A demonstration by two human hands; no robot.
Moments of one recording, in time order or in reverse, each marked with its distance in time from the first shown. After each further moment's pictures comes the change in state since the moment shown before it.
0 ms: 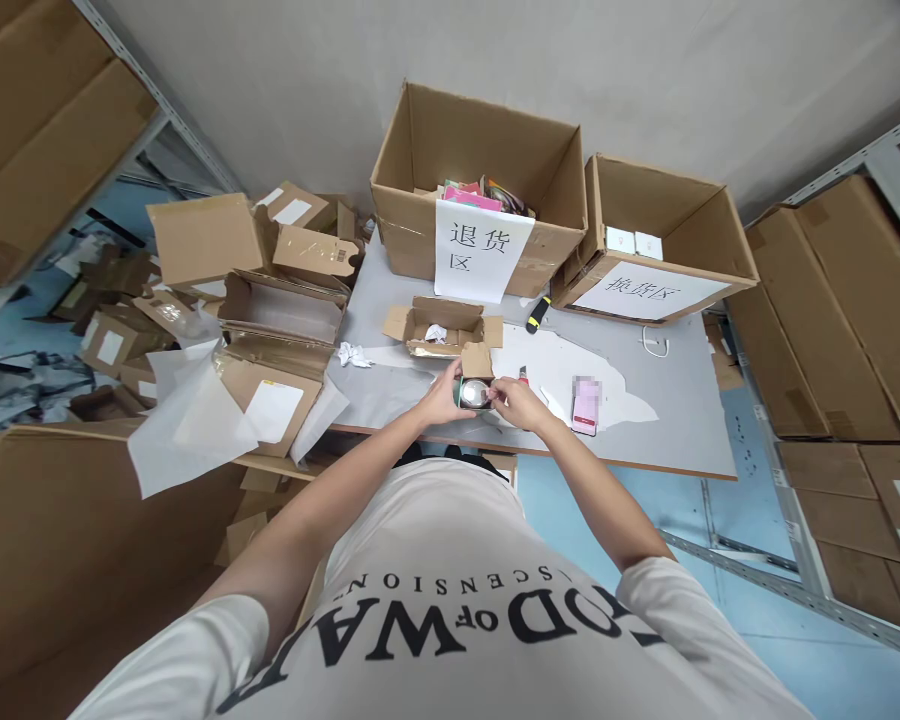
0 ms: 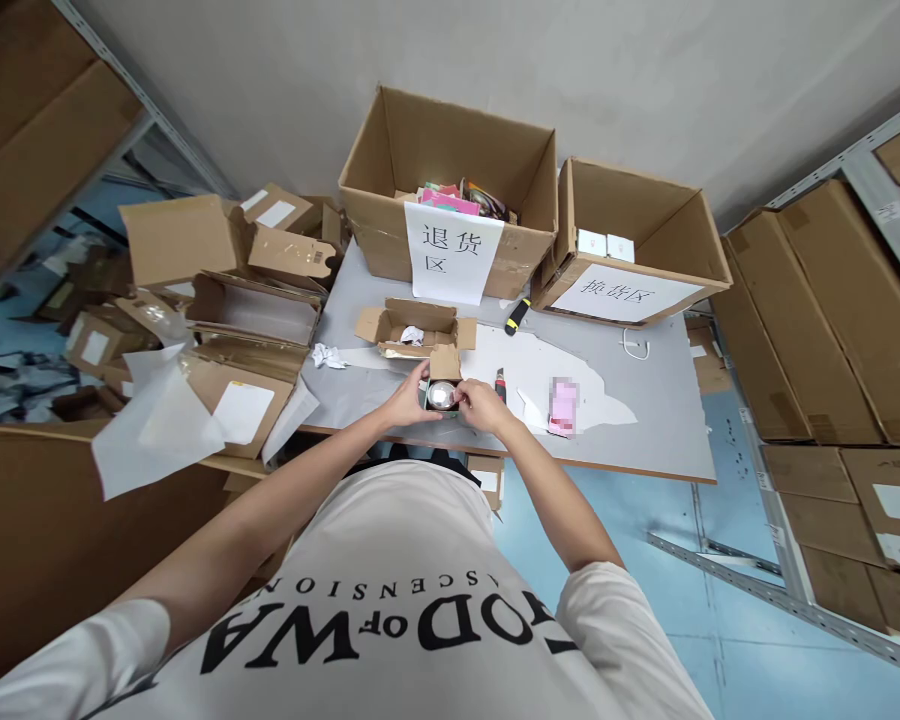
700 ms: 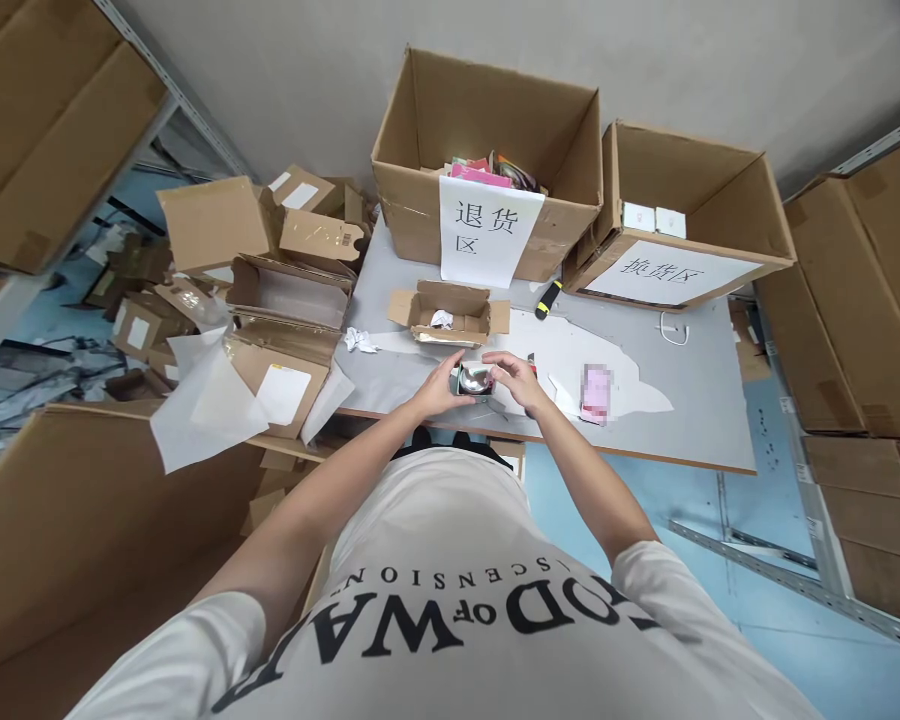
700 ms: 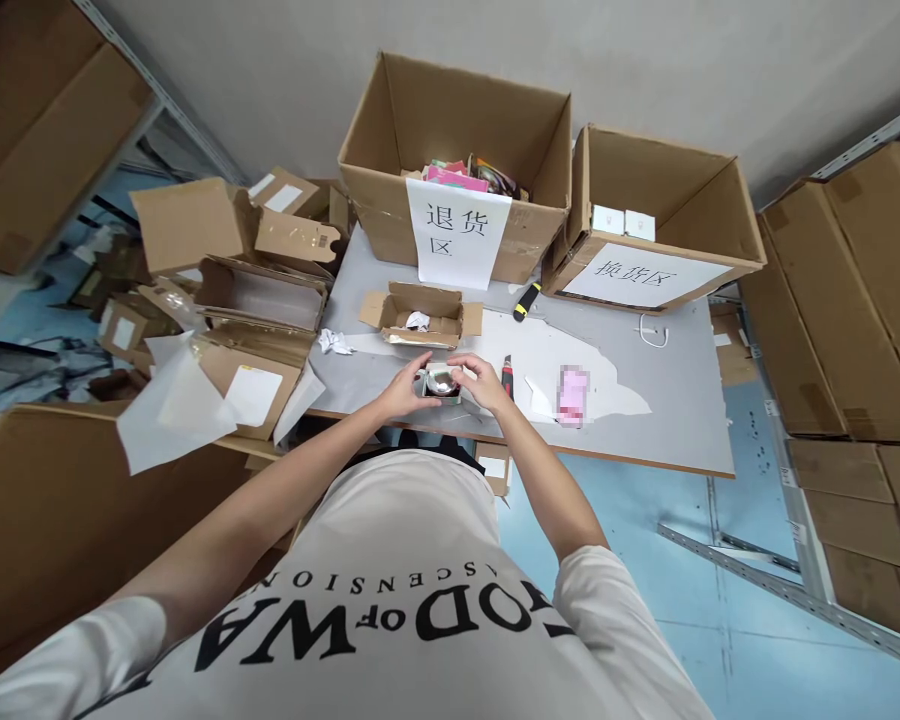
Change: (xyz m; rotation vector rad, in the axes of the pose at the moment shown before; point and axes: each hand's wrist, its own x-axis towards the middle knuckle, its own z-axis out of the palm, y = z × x) left_hand -0.013 -0.015 -0.003 0.029 0.009 -0.035; right_hand 0.017 0.020 0.024 0.783 0.193 -0.034
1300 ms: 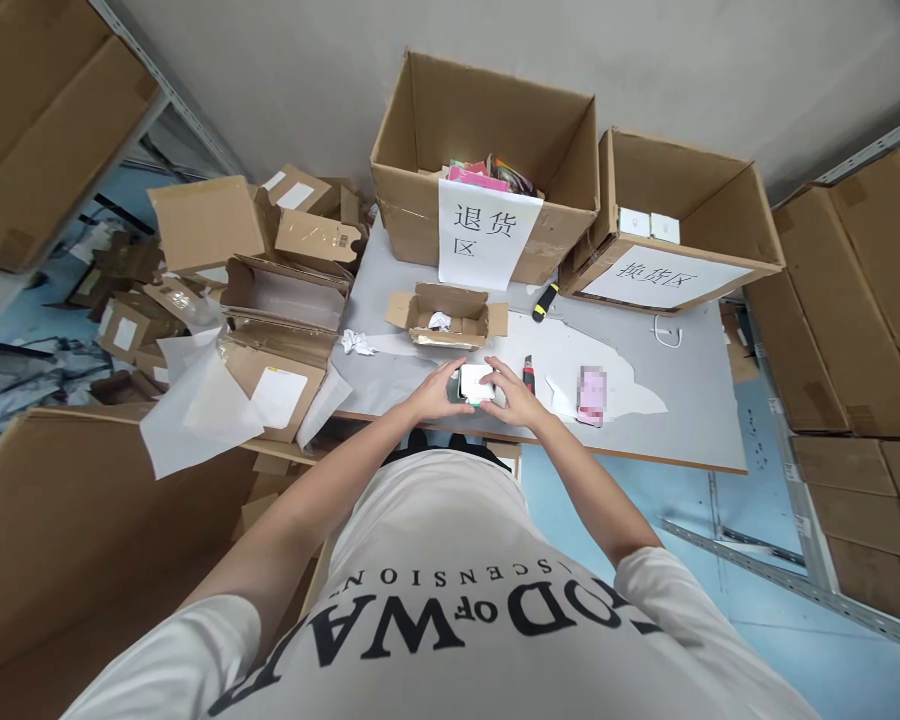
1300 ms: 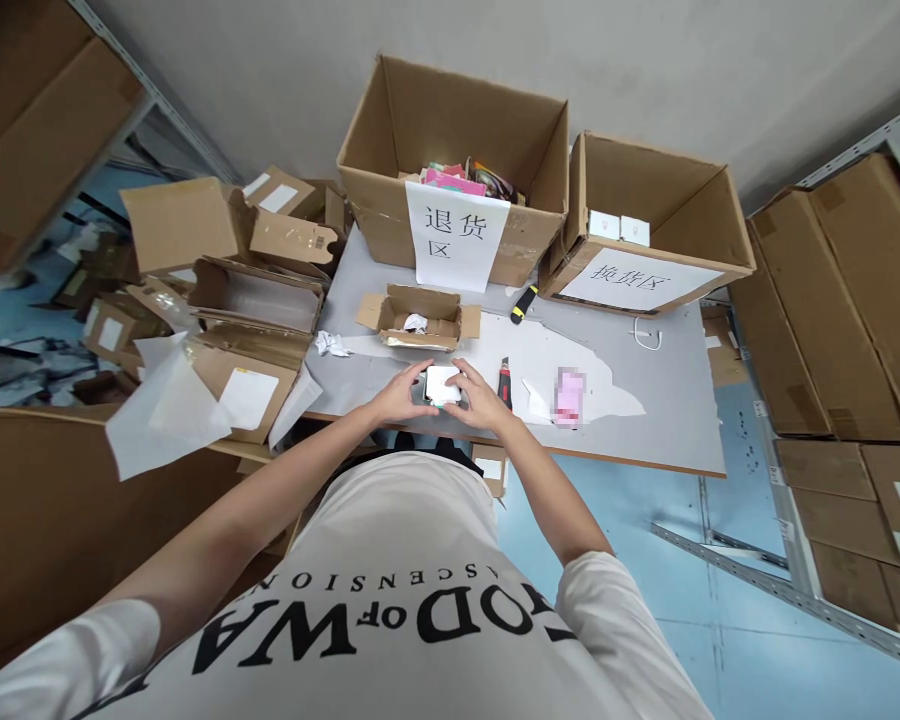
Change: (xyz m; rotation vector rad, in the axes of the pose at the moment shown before) left_hand -0.004 0.012 -0.012 0.103 -0.095 0.054; right_hand -0.024 -0.001 0.000 -0.564 -0.207 -0.151
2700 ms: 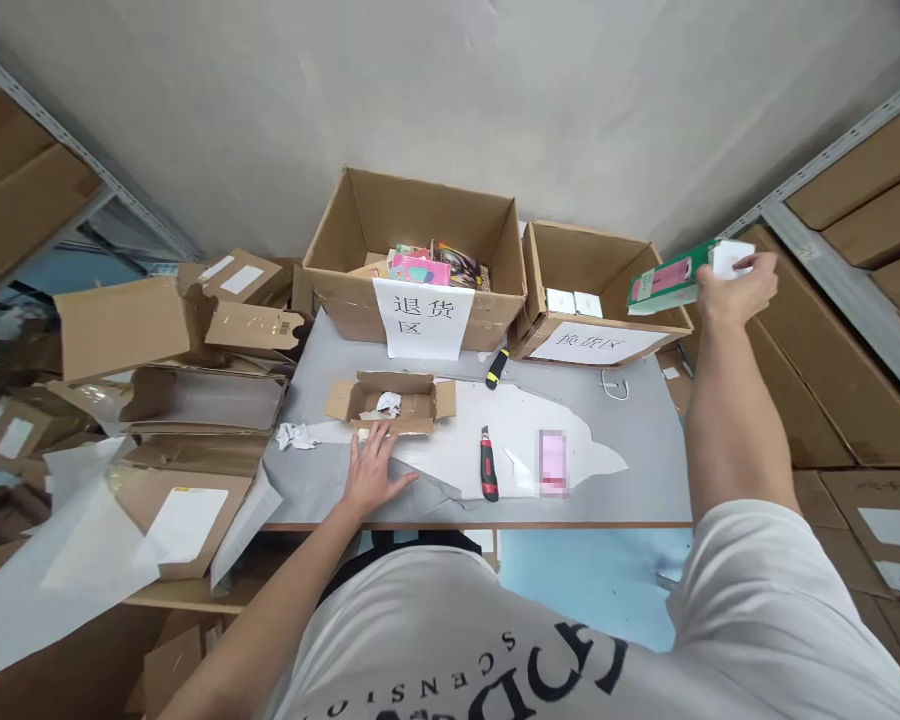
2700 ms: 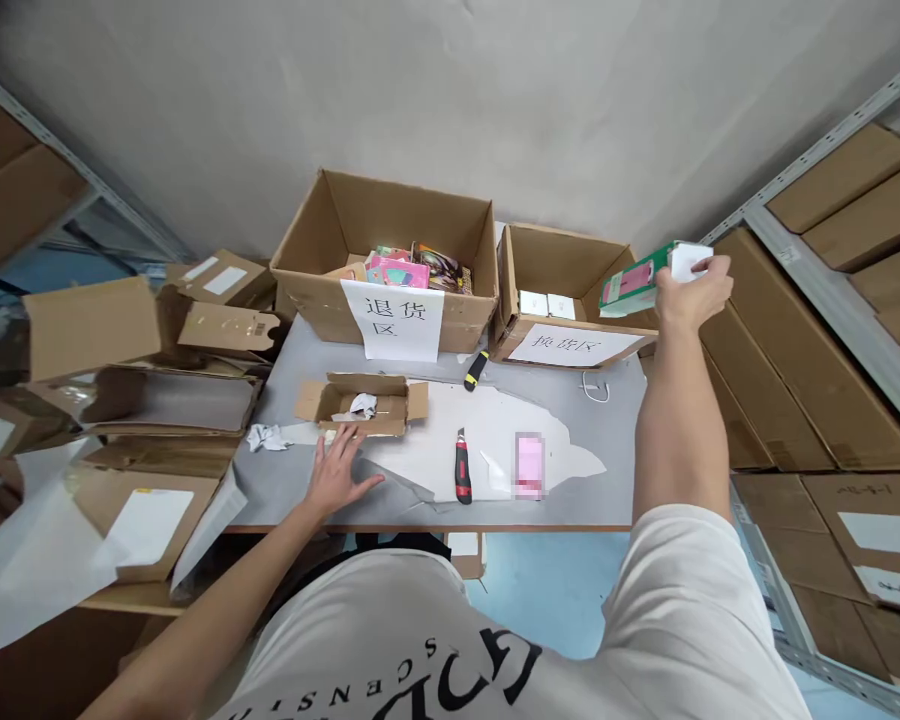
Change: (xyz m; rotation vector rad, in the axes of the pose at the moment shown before) left_hand 0.026 -0.011 -0.007 0.652 0.198 -0.071; right_hand 0.030 0.066 -0.454 -0.728 1.379 0.844
